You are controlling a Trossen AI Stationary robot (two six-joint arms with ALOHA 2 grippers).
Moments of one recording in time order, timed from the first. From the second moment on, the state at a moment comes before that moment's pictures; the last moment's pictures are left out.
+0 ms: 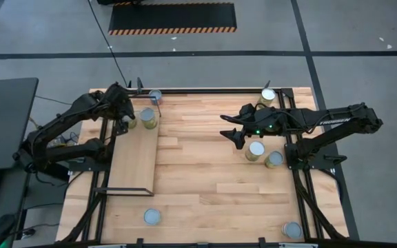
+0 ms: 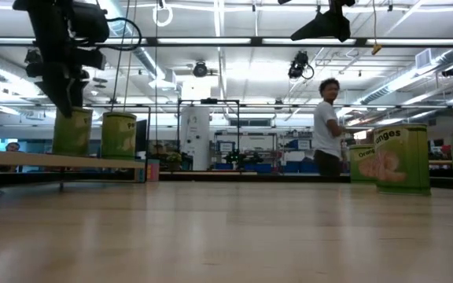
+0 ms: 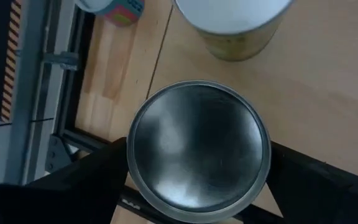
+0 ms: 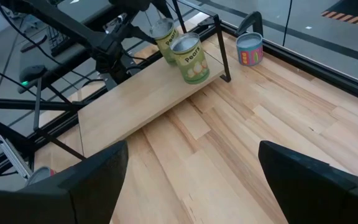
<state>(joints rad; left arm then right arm) 0.79 0.93 0.85 -1.09 -0.15 0.57 0.07 1.13 1.04 -0.40 0.32 0.57</state>
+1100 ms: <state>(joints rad) 0.80 1.00 0.86 -1.12 -0.14 0.64 0.07 1.13 1.04 -0.40 0.32 0.57</state>
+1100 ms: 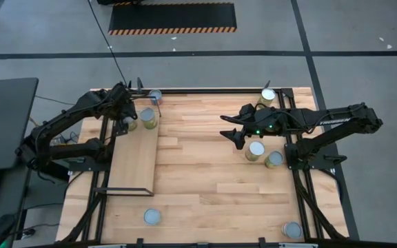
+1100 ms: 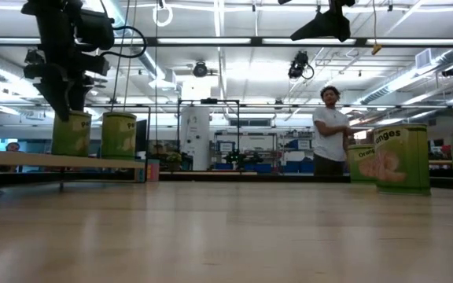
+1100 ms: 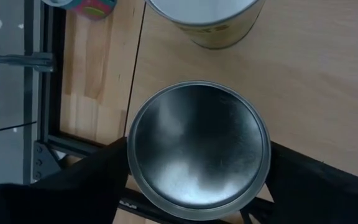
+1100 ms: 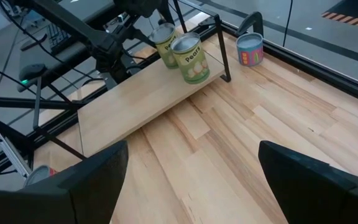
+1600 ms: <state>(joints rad) 0.80 1.00 0.94 -1.14 -0.16 0.64 0.07 1.13 1.04 -0.40 0.32 0.57</state>
